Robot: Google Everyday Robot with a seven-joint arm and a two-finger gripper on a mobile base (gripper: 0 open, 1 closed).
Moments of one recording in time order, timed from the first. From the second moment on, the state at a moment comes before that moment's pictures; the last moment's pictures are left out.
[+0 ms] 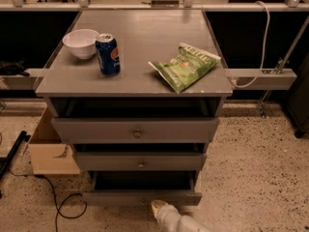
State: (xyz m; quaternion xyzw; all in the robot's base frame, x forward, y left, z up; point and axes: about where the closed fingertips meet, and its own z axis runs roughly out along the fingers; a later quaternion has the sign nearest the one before) arm 0.503 -0.011 0.180 -0.16 0.88 0.19 0.40
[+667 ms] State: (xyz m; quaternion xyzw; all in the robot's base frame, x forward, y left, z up) arm 0.554 0.015 0.193 -0.14 0.87 0.17 0.43
